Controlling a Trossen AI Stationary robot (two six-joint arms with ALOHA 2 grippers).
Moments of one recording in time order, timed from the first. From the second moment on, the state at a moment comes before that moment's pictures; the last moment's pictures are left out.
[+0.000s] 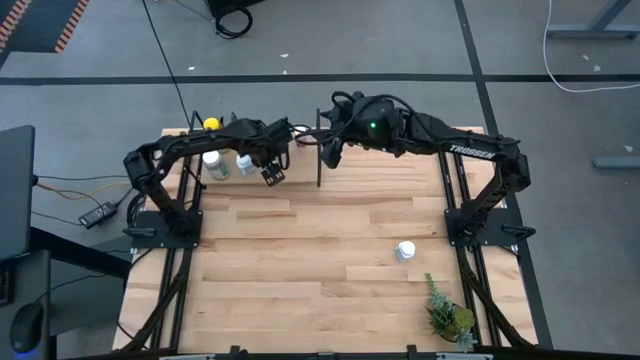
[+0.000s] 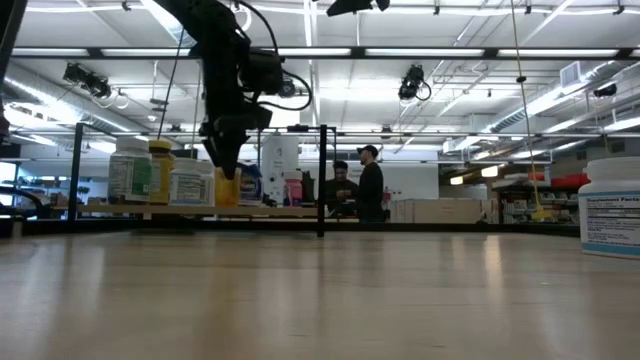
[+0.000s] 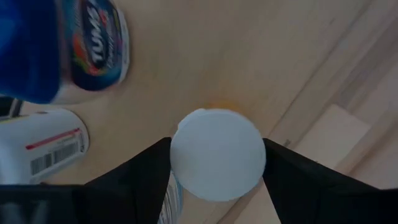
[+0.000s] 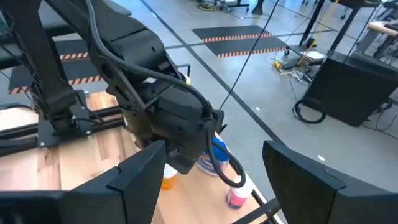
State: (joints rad) left arm 0.52 1.69 1.28 -0.96 -0.17 0.01; right arm -0.16 1.62 1.80 -0.55 0.34 0.03
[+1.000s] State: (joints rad) left arm 0.52 1.70 1.28 -0.91 -0.19 0.01; right arm -0.16 1.61 1.80 -0.60 0.34 0.06
